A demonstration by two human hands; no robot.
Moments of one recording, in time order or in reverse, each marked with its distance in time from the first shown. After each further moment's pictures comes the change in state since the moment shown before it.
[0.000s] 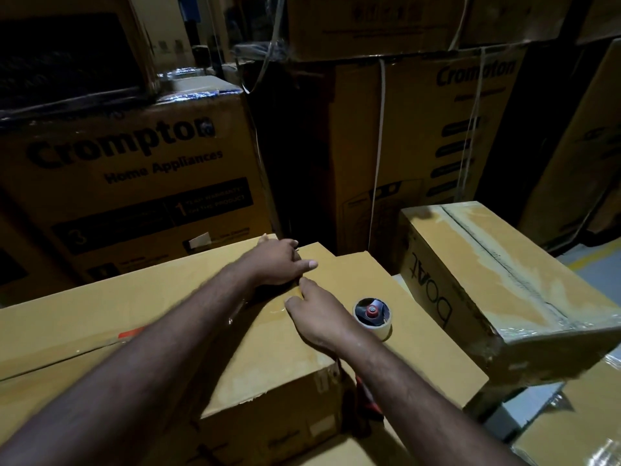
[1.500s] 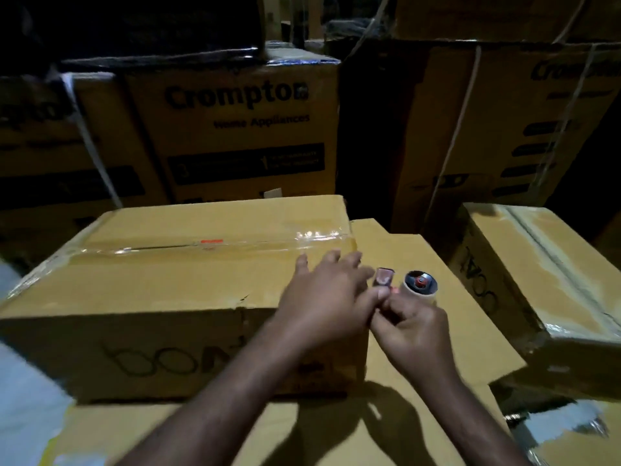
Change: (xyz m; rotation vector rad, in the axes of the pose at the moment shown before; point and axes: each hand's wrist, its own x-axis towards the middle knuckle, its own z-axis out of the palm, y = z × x) left_hand -0.237 0.082 0.011 -0.122 0.223 -0.074; right_hand -0.115 0.050 0.045 -0.023 0.522 -0.609
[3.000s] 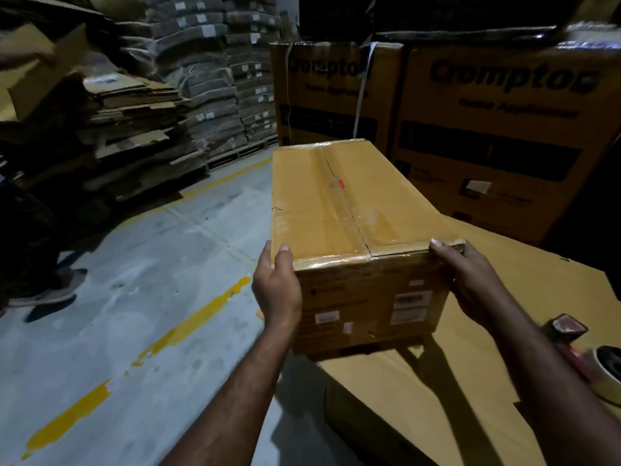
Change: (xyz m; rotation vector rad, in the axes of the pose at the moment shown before) left_hand -0.210 -0.024 0.054 -0.826 1.507 -1.265; right_hand 0.045 -0.037 0.069 0.705 -0.868 0.375
